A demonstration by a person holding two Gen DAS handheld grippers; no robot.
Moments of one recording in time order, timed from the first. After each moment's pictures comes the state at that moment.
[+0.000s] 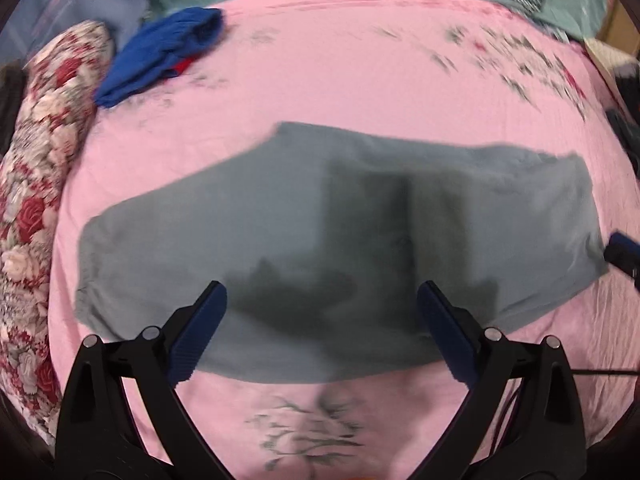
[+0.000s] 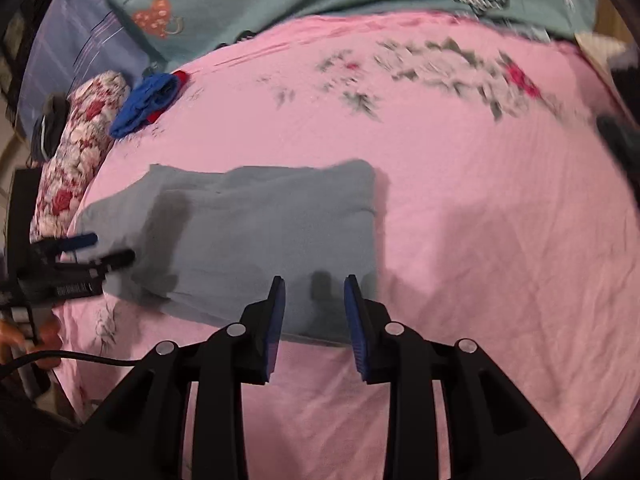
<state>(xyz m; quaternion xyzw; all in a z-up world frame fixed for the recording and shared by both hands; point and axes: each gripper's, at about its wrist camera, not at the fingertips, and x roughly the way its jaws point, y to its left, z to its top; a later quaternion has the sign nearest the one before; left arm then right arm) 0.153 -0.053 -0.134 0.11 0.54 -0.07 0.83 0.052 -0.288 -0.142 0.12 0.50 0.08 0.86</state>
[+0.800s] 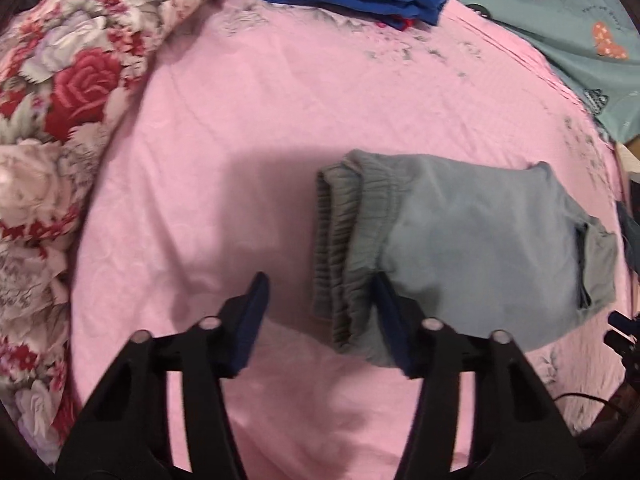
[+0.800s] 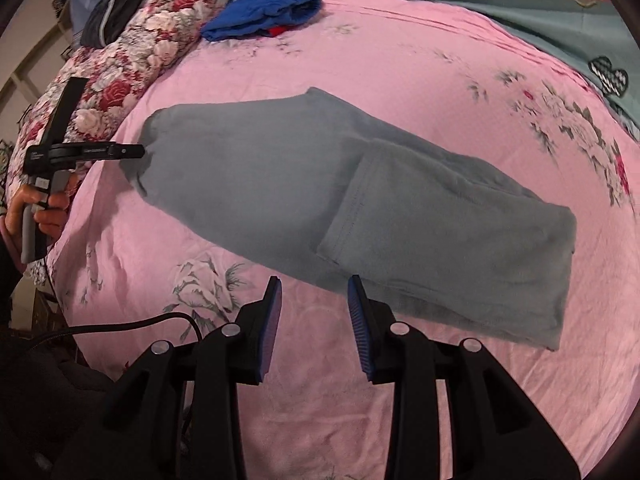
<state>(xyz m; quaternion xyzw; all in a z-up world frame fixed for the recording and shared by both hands) 0.212 0.210 -0.164 -0.03 0.57 -0.08 0.82 0.066 -0.118 -0.135 0.01 0.55 0.12 0.82</state>
